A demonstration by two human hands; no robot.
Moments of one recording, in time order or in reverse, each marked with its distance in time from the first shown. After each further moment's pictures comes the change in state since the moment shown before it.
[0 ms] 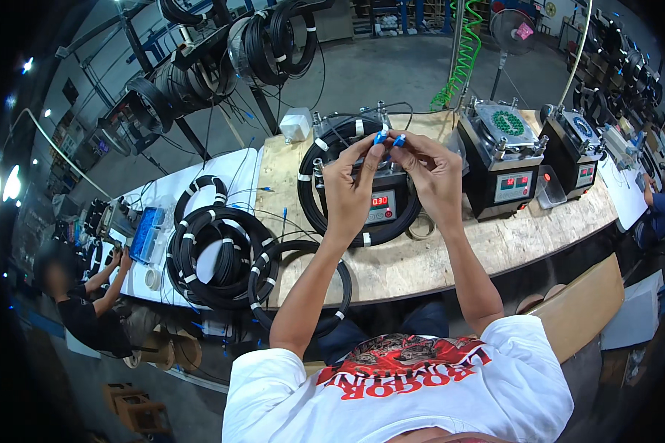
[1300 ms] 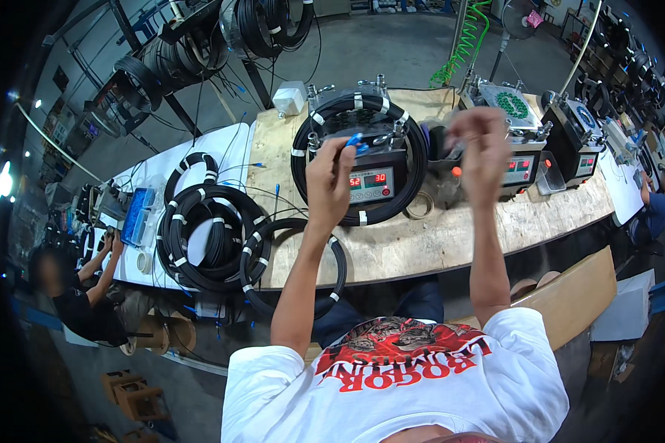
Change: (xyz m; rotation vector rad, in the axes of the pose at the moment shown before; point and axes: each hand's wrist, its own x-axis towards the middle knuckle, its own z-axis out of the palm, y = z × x) left_hand -0.023 -0.045 -0.032 0.186 -0.012 0.066; right_hand 0.002 0.000 -0.049 -0.269 0.154 -0.250
